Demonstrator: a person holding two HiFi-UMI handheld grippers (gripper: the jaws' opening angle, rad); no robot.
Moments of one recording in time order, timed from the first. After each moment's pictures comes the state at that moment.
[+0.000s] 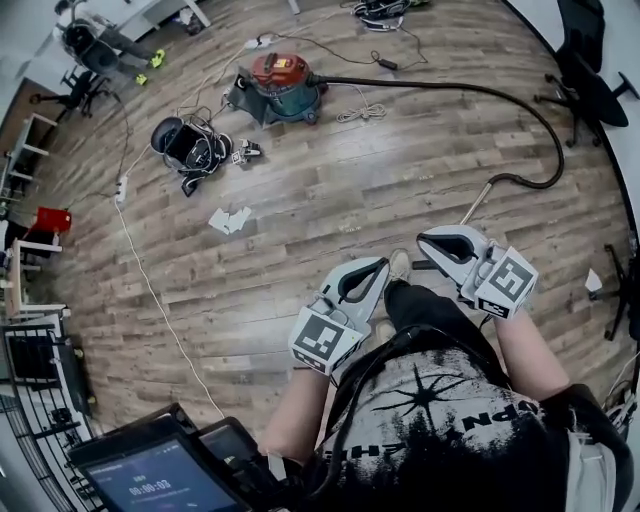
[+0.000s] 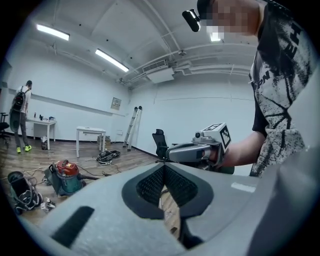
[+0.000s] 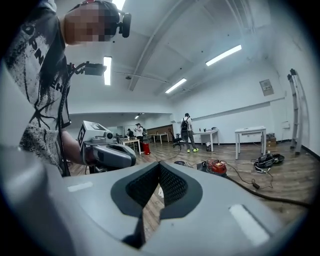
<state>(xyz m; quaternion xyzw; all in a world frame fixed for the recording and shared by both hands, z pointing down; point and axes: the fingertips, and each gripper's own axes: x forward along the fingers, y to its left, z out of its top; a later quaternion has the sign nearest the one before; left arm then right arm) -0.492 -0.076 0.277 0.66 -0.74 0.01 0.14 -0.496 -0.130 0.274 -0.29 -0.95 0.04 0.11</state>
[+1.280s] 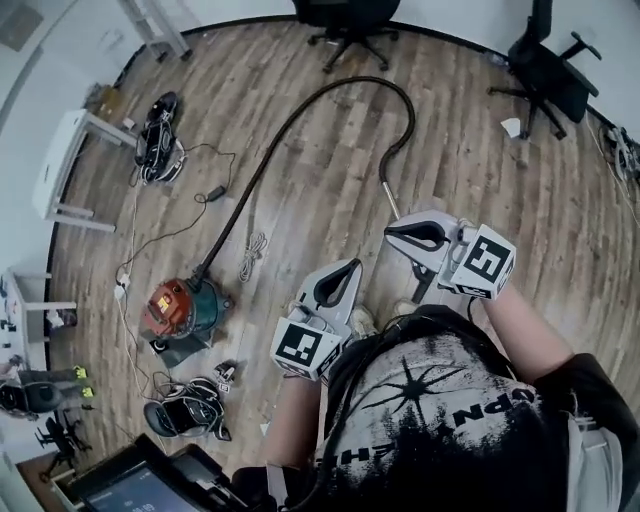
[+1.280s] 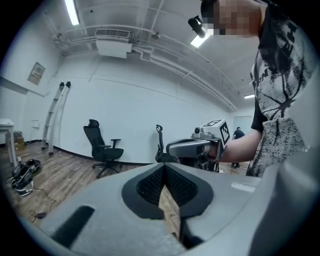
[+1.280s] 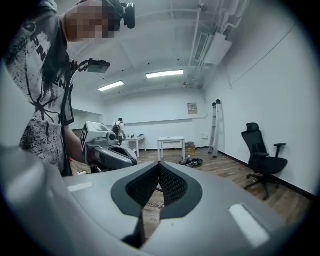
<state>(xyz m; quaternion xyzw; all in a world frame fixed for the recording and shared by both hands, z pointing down) -0.685 -0.413 0.287 0.92 -0.37 0.06 0.12 -0.649 -0.451 0.271 0.13 -0.99 0.05 0.09</state>
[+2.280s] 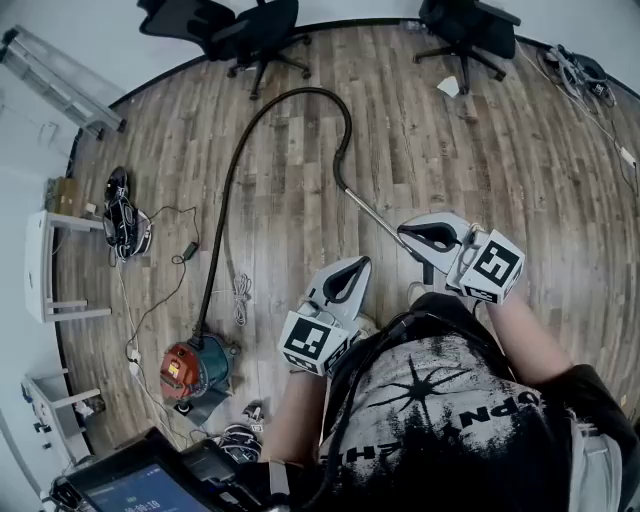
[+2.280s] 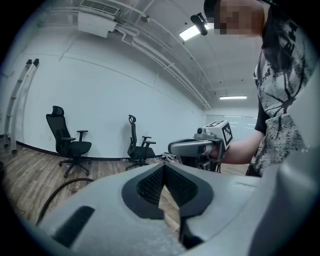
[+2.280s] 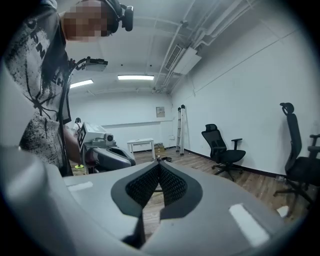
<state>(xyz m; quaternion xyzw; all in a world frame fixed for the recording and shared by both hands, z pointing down) -0.563 -0.433 0.310 0.97 -0.21 0.10 0.13 -0.509 -0.454 0.293 0.33 -0.94 0.09 0.07</state>
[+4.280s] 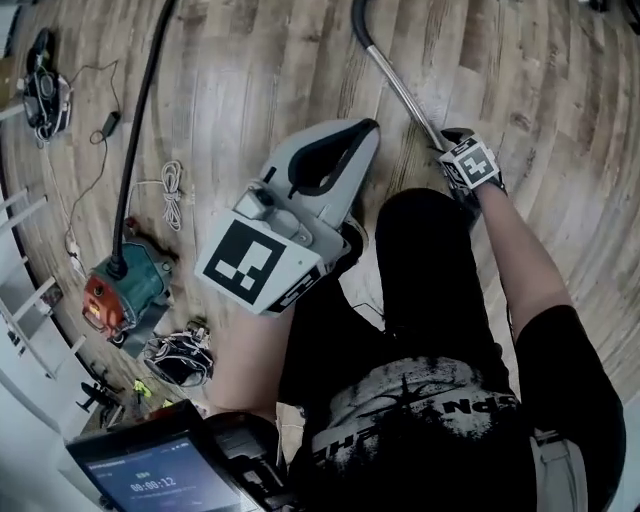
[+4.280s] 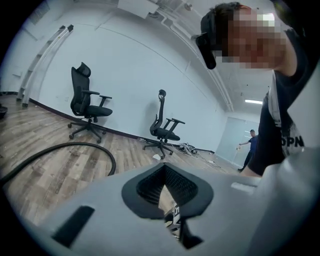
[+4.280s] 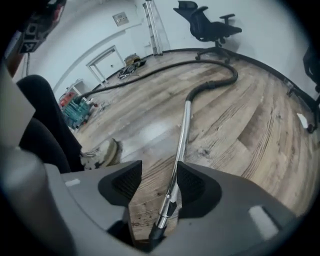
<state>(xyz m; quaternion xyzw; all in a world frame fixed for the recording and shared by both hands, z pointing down) -0.534 -0.689 0.737 0.93 -0.27 0.10 0.23 -0.424 -0.615 1.135 0.28 -0.77 0.36 0.44</state>
